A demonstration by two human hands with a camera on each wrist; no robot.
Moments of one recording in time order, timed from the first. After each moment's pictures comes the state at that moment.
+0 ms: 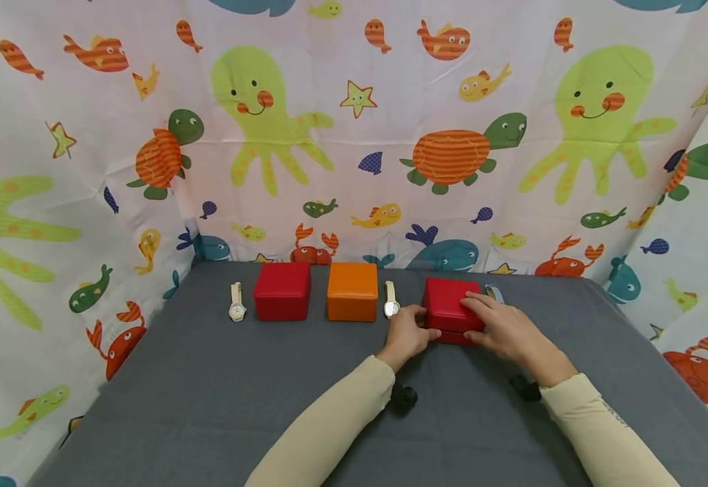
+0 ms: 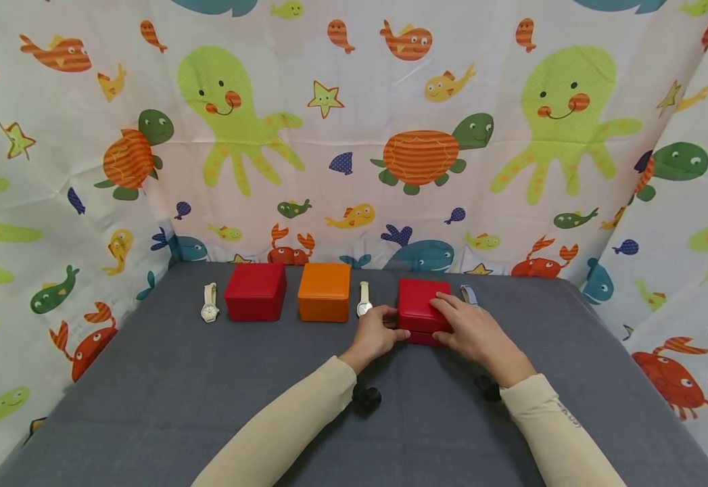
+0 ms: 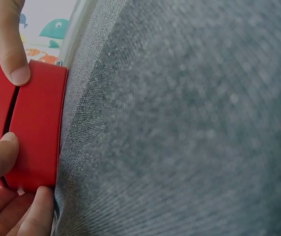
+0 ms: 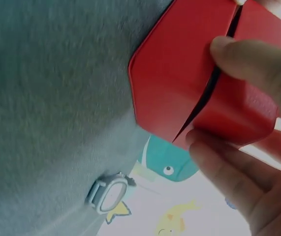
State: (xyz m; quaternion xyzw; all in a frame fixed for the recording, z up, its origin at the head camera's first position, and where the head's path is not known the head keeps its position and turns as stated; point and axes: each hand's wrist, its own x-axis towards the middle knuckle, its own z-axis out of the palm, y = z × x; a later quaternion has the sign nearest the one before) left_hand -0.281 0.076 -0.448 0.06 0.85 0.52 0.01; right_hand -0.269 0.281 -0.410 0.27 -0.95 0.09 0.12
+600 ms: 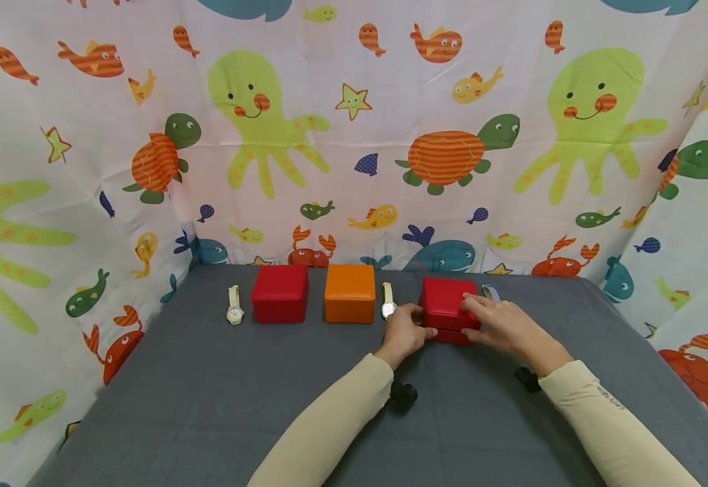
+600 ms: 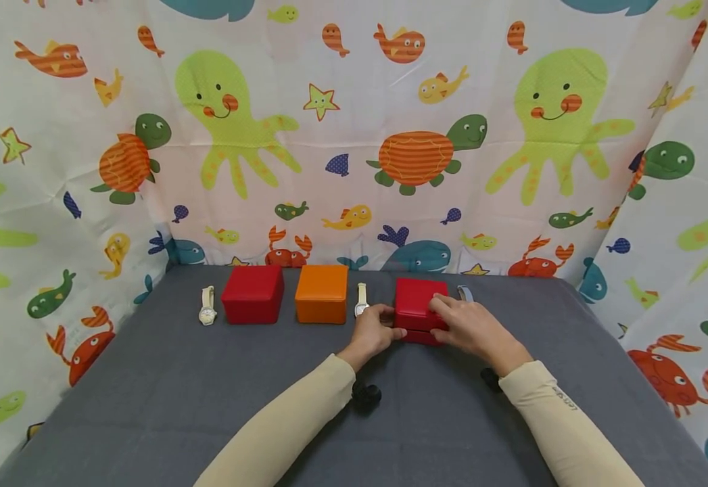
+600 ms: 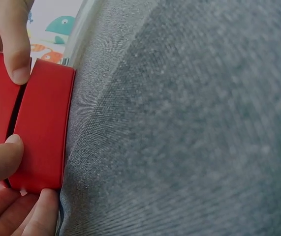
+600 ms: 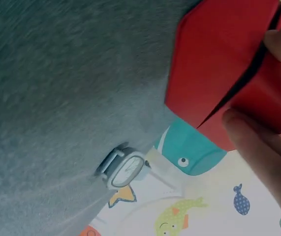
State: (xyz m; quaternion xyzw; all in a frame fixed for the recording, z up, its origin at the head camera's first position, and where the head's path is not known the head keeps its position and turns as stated) left_hand -0.286 0.076 -0.449 0.05 0.84 0.53 0.00; right_hand -0.281 0.289 -0.410 0.35 -0.92 0.07 0.15
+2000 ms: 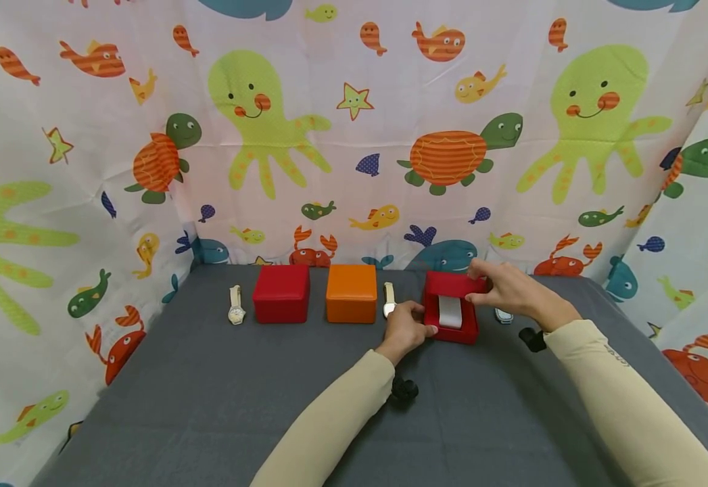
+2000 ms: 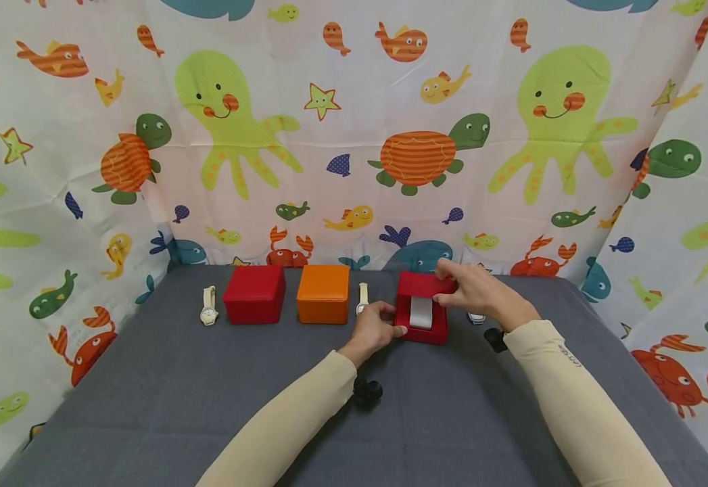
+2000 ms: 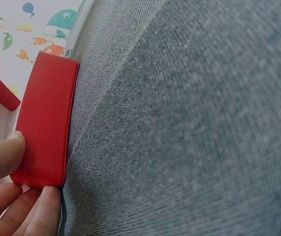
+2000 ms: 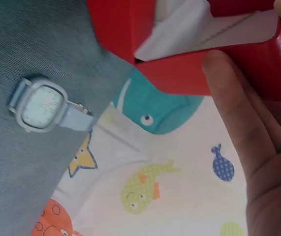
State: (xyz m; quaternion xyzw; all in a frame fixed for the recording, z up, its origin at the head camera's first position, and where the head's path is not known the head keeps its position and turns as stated) left_hand -0.291 0.074 -0.442 0.03 0.85 0.53 0.01; right_hand -0.318 0.294 -0.355 0.30 -0.93 0.20 0.05
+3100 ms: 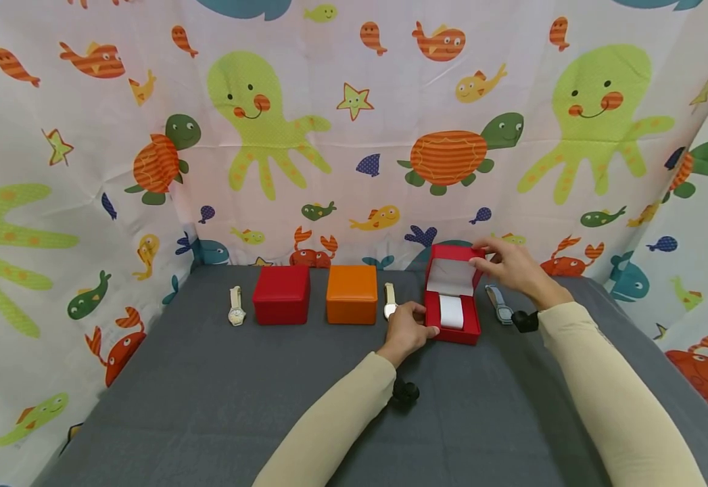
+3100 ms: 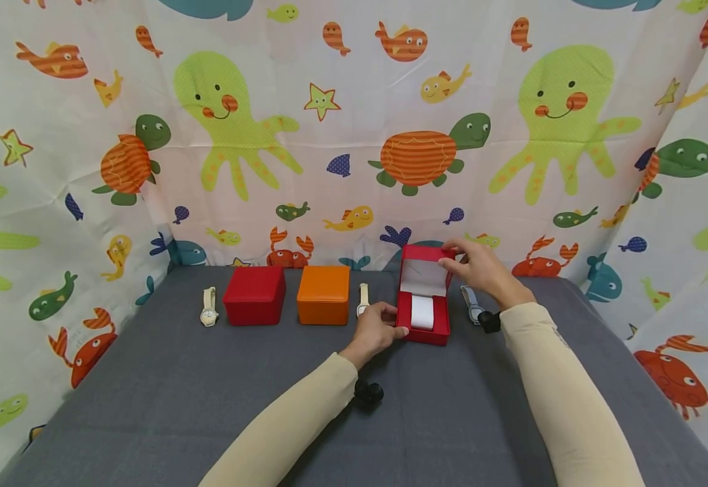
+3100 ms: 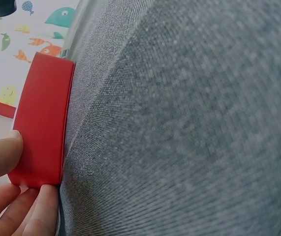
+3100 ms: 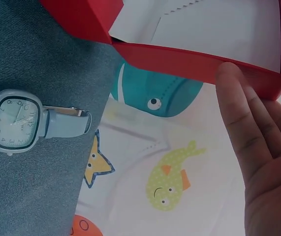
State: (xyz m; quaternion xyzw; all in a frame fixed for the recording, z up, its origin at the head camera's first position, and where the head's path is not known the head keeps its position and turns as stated) left_hand -0.291 0.076 -0.445 0.02 0.84 0.54 0.01; right_hand -0.355 0.306 -0.348 0.18 -0.94 0.27 0.06
